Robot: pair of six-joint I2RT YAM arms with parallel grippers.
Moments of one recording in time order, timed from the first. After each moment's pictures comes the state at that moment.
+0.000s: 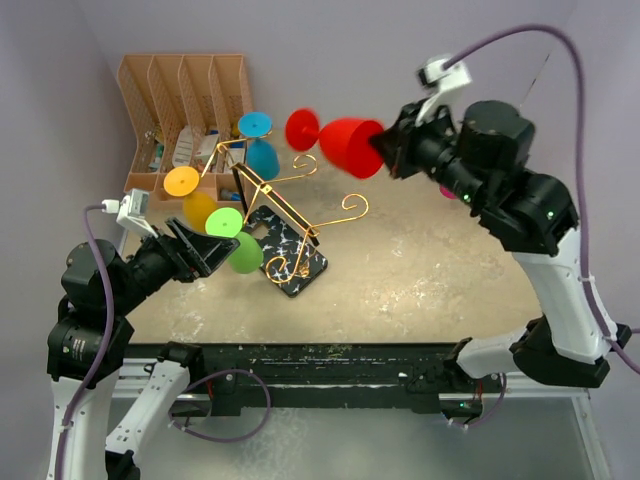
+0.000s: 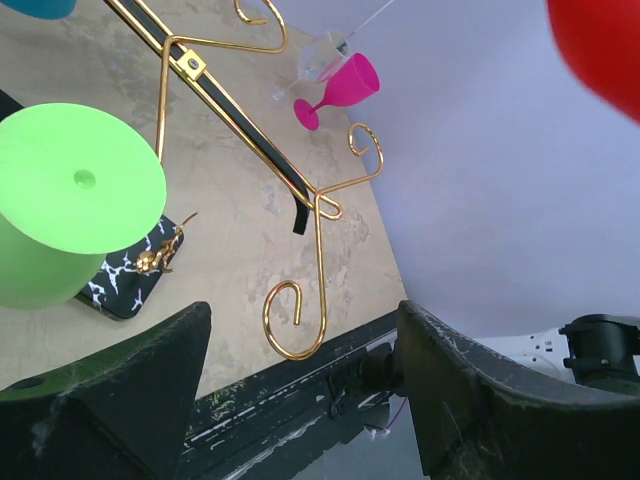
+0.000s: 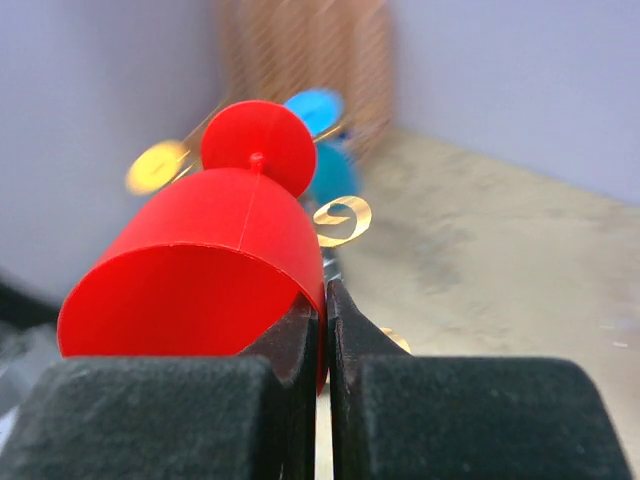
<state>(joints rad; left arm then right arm) -0.19 0.57 1.17 -0.79 0.43 -0.76 0.82 1.37 2.09 -0.89 0.15 0.20</state>
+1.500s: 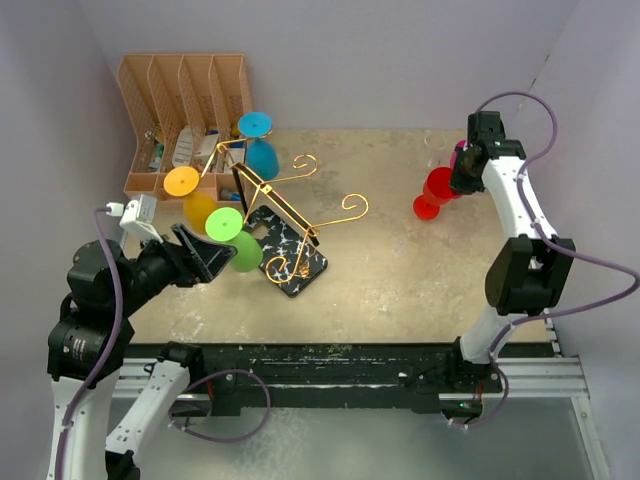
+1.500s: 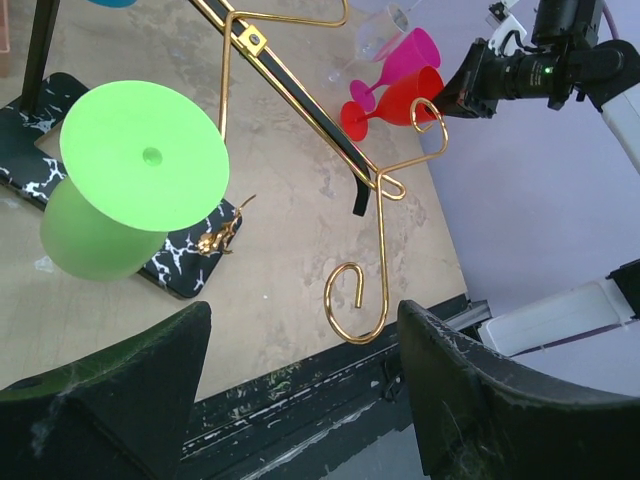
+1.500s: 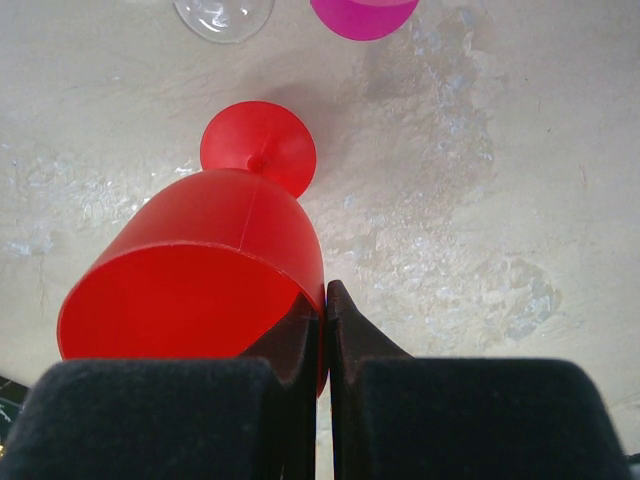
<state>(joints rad) -0.19 0.57 1.17 -0.87 0.38 -0.63 -0.03 1.73 1.63 -0.91 0.13 0.23</state>
